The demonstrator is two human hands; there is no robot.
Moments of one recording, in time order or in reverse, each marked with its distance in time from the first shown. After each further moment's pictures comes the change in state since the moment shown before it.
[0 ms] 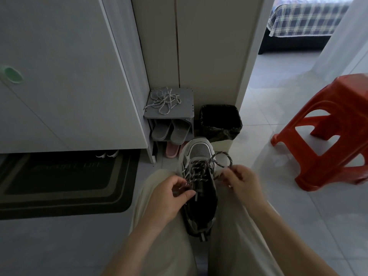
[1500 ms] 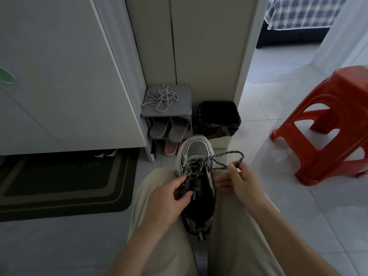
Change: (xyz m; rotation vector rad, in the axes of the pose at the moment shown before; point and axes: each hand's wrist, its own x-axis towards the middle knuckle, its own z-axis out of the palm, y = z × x) left_hand -0.006 -0.004 0.006 0.224 0.009 0.088; right_hand -0.003 -0.004 0.000 0.251 -0.064 0.161
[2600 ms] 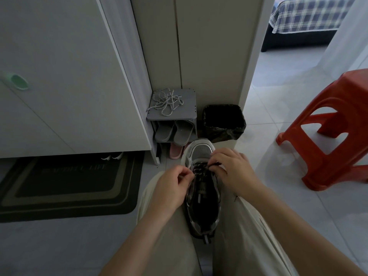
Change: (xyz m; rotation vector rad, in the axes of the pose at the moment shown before) left_hand 0.031 0.021 -0.010 -0.013 0.046 -0.024; right_hand 0.034 -0.018 0.009 -0.945 -0.106 -0.675
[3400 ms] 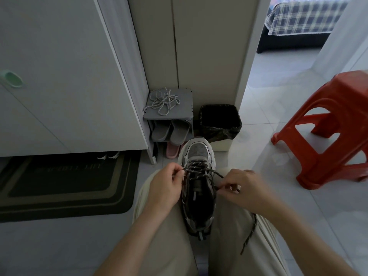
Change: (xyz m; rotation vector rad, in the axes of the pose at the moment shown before) left_hand 0.001 -0.013 0.005 0.047 0.120 0.035; right_hand -0.045 0.014 -0.020 0.038 -0.179 0.014
